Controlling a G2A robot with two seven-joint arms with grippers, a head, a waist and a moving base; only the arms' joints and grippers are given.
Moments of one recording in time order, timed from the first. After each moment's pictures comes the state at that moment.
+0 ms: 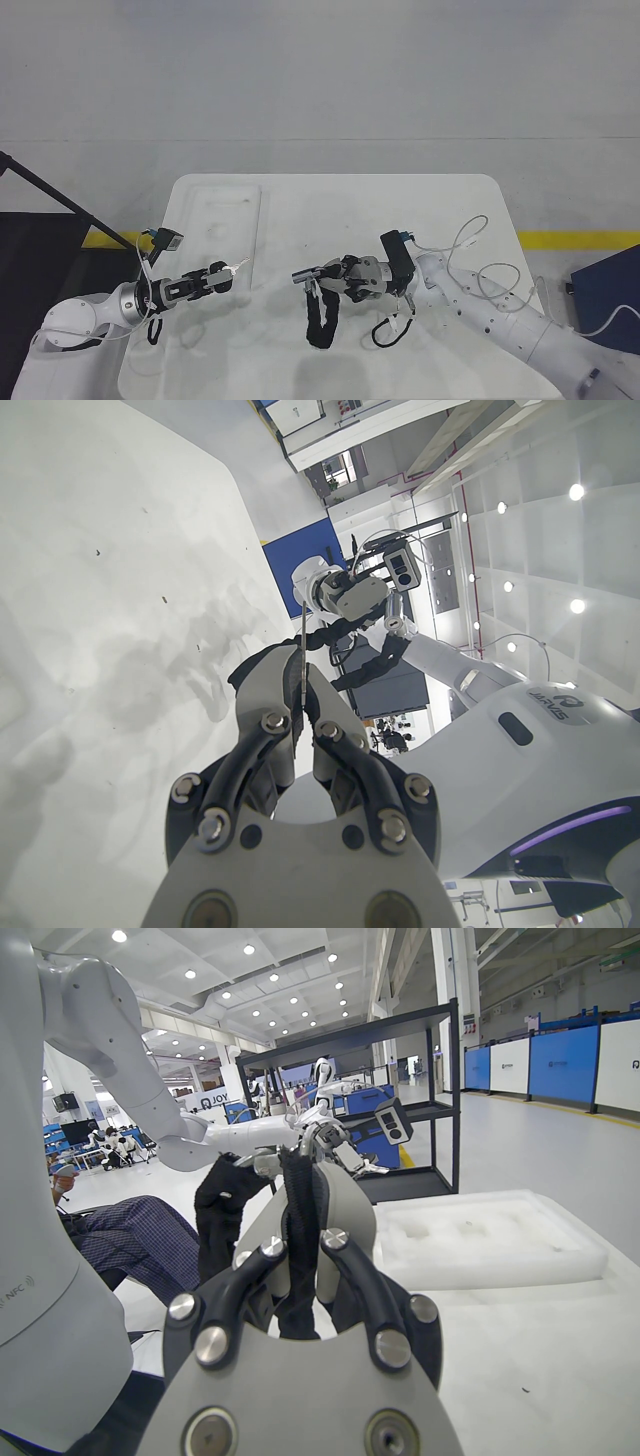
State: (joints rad) left arm 1.58 -1.03 -1.75 -1.64 -0.44 -0.44 -1.31; right arm -0.67 -1.01 0.28 -1.30 -0.95 -1.01 -0.81
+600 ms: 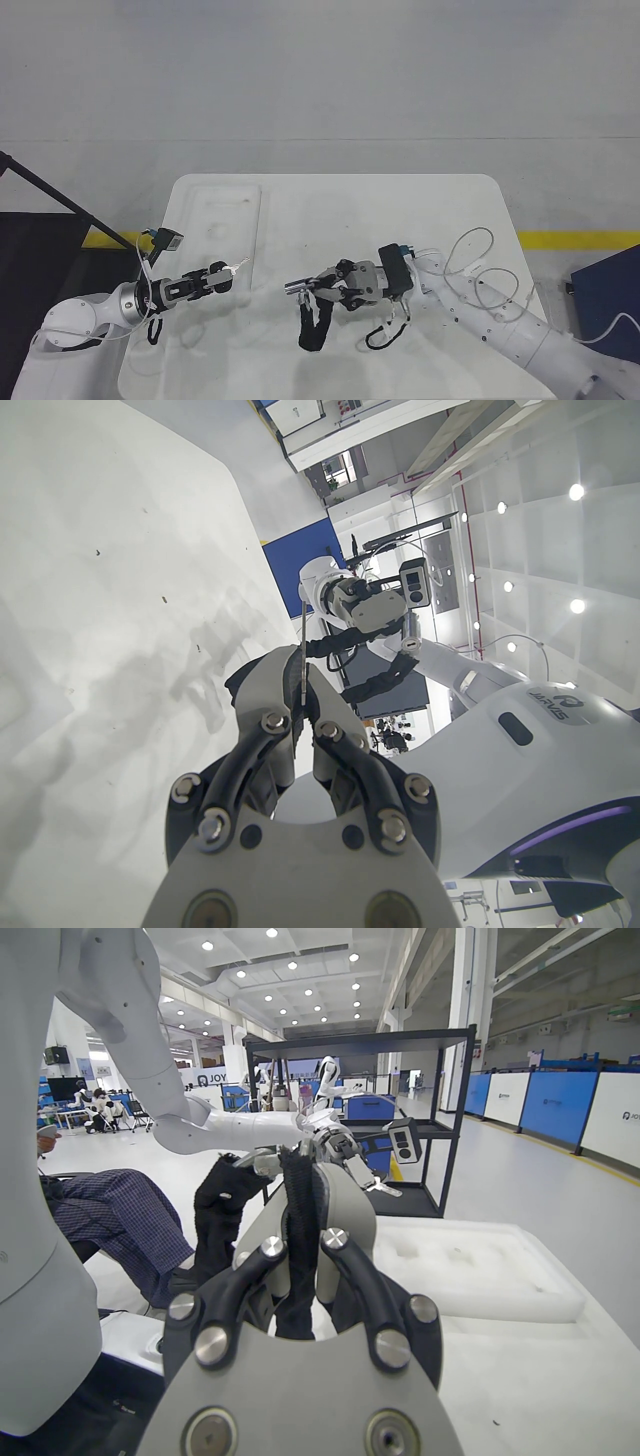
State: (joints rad) left arm 1.58 -1.03 -1.75 -1.64 -0.44 -0.44 -1.31; right arm -0.73 -1.02 0.37 -1.37 -1.15 -0.94 -0.88
